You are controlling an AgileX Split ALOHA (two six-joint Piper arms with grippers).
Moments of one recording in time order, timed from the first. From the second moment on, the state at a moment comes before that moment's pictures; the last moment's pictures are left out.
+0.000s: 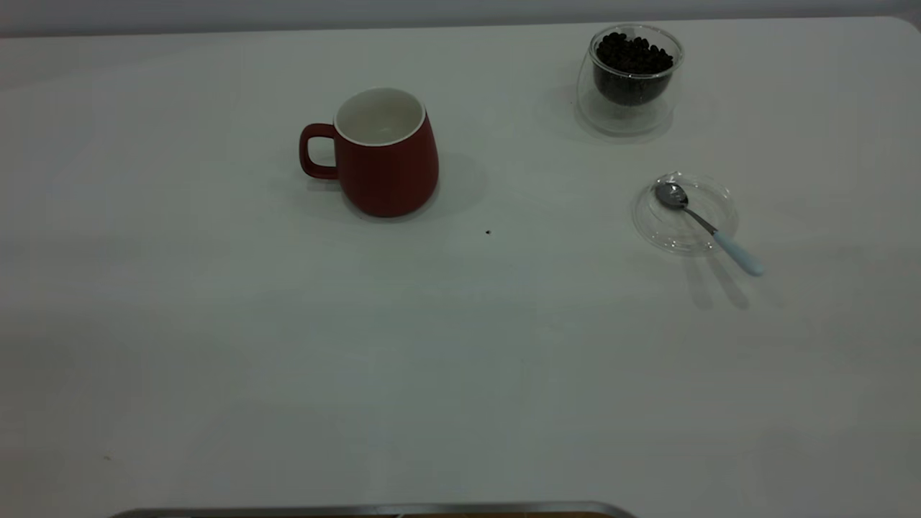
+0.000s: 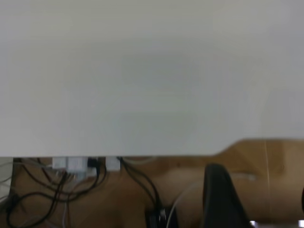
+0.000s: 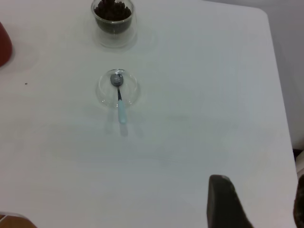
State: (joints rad) left arm -0.07 0.22 -0.49 0.06 1.13 -0.09; right arm 0.02 -0.02 -0.48 0.03 1.13 -0.12
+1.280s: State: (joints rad) left arm -0.01 -0.02 -0.49 0.06 1.14 -0.07; right arm 0.02 -0.02 -0.48 0.03 1.13 -0.12
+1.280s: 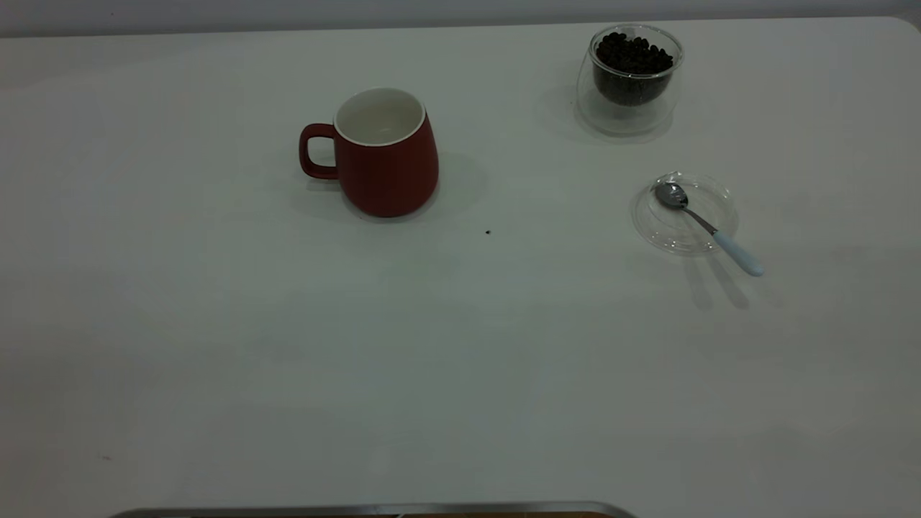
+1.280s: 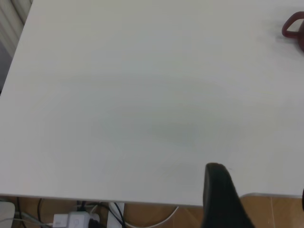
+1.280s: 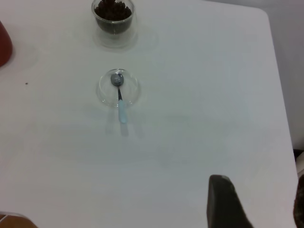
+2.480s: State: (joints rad) left arm -0.01 -0.02 -0.49 0.06 1.14 -0.07; right arm 0.06 1.50 -0.68 0.38 0.24 -0.15
